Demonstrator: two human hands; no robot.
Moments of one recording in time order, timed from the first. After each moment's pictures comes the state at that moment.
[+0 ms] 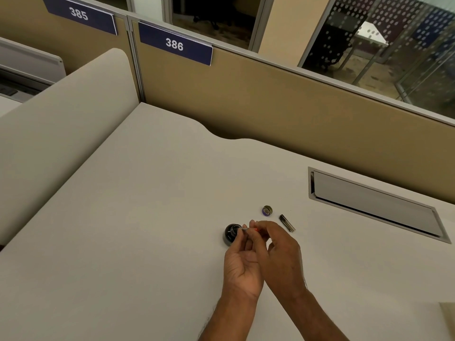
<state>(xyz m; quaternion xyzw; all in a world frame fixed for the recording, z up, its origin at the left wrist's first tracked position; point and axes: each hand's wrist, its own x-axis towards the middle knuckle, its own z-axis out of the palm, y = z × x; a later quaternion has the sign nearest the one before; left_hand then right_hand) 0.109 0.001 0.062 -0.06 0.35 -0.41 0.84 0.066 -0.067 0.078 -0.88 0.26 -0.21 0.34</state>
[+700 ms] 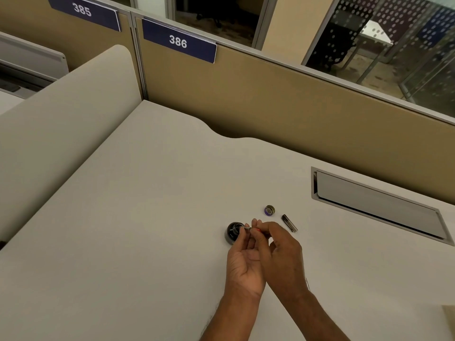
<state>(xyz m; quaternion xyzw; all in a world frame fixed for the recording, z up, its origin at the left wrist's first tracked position) 0.110 0.000 0.069 -0.06 0.35 -0.40 0.84 0.068 -0.068 0.074 -0.87 0.26 -0.21 0.36</state>
